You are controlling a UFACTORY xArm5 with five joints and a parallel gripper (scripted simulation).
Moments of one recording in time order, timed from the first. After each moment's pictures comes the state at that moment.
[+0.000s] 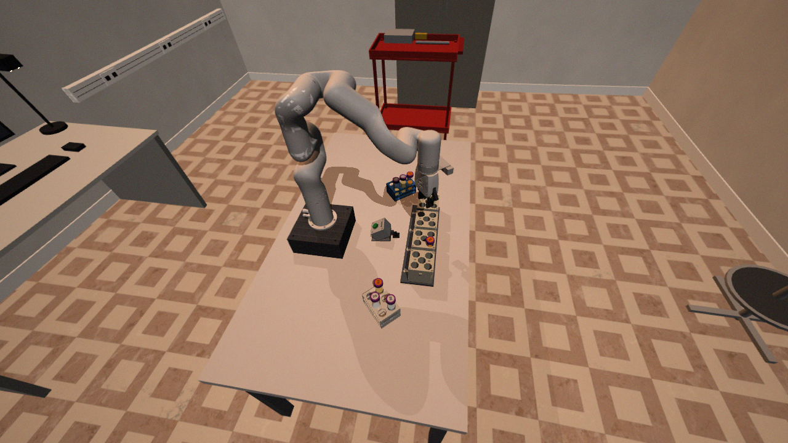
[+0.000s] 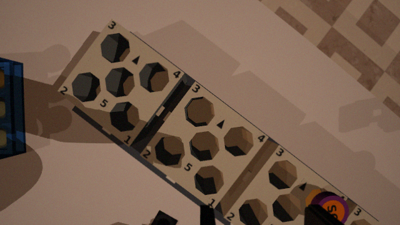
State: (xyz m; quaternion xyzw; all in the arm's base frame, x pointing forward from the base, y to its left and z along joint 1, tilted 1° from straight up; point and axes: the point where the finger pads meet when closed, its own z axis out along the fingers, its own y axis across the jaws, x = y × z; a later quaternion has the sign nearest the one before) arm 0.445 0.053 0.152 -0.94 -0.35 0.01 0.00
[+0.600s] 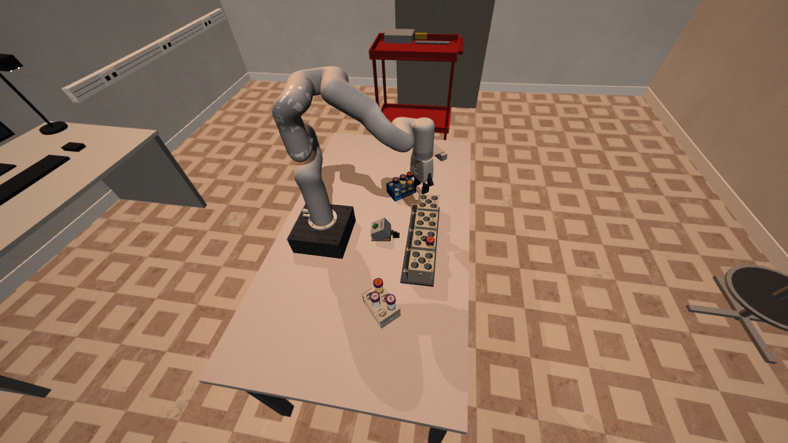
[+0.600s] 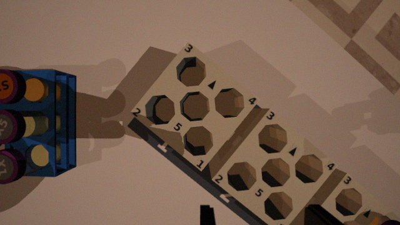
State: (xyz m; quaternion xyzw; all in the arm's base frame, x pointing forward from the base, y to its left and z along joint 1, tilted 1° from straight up) arm 0.415 0.127 0.153 -0.93 -0.36 0.00 0.00
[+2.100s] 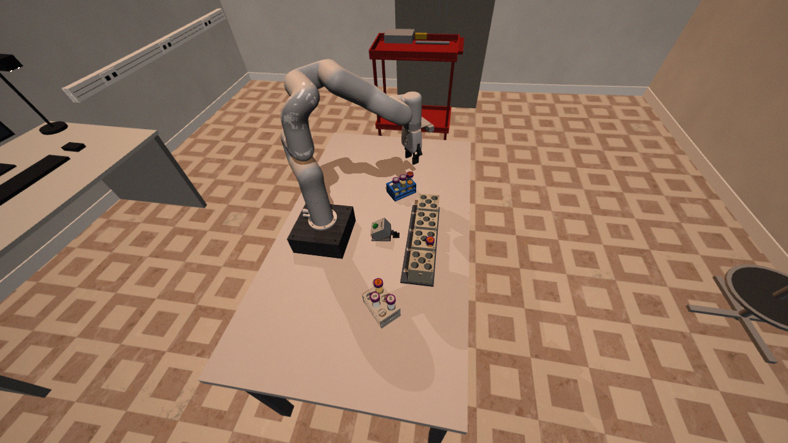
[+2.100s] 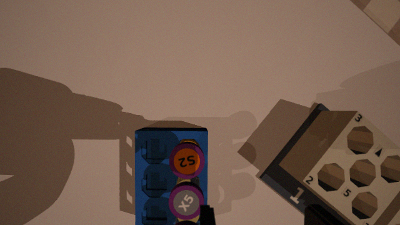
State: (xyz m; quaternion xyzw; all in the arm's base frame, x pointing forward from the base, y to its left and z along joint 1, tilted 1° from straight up) arm 0.342 0.309 0.155 -0.93 -0.36 0.00 0.00
